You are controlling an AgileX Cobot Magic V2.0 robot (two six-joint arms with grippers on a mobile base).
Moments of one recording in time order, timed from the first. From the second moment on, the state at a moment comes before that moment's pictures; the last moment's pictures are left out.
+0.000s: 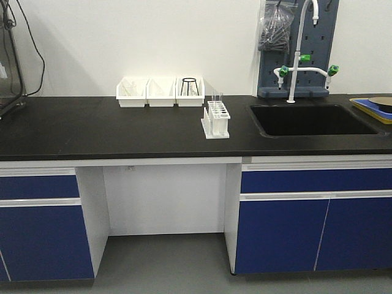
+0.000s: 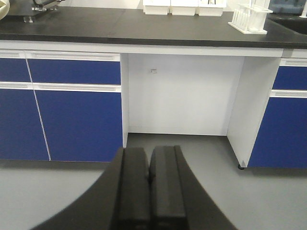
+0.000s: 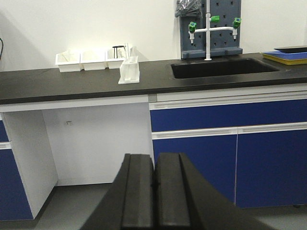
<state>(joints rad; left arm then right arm) 0.04 -0.02 0.03 0.05 0.26 -0.17 0.05 -0.01 0.03 -0.04 0.10 0.10</state>
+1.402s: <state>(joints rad) 0.04 -0.02 0.03 0.05 0.26 -0.17 0.05 -0.01 0.03 -0.04 0.10 0.10</state>
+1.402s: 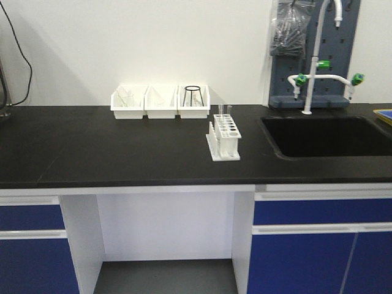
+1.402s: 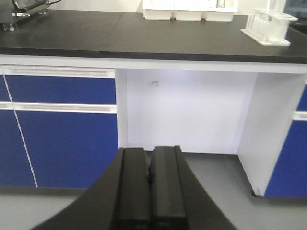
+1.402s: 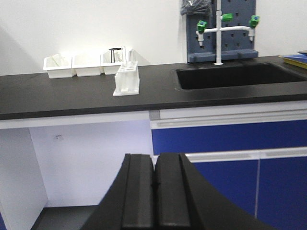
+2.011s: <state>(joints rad) 0.04 -0.02 0.03 0.05 0.26 -0.17 0.05 -0.01 0.03 -0.04 0.10 0.10</state>
